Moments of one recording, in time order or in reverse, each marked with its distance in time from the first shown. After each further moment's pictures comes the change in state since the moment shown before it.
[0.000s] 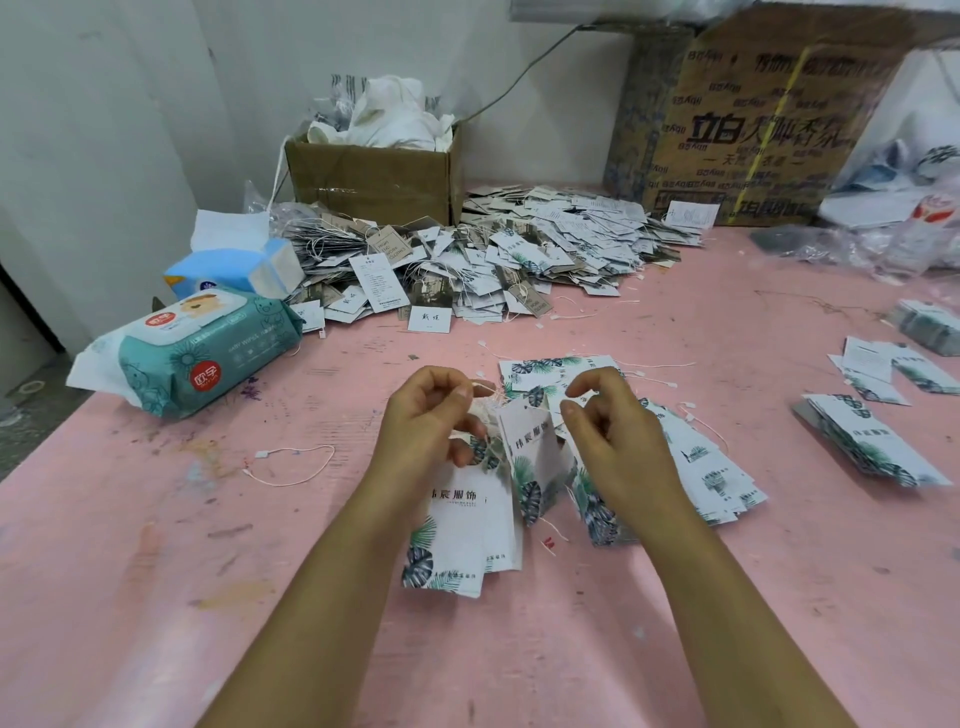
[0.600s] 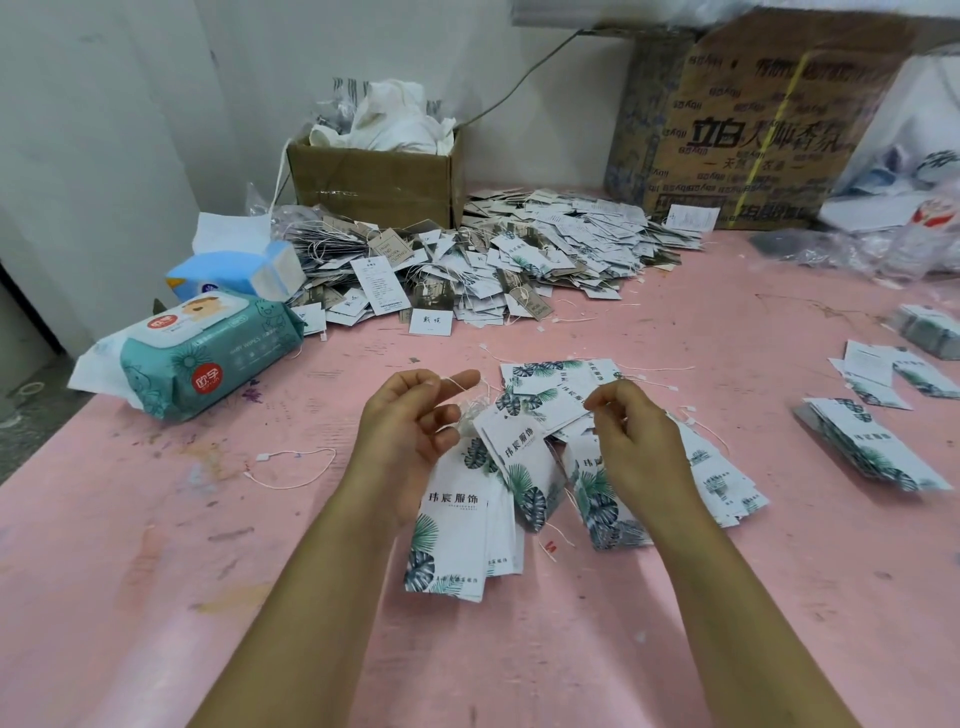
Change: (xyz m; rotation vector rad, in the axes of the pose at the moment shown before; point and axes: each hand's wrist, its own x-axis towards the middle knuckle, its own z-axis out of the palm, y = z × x) left_hand 0.005 0.007 -0.007 -0.371 0.090 -0.124; right_hand 0.006 0.009 -0.004 -0.042 0.089 0.185
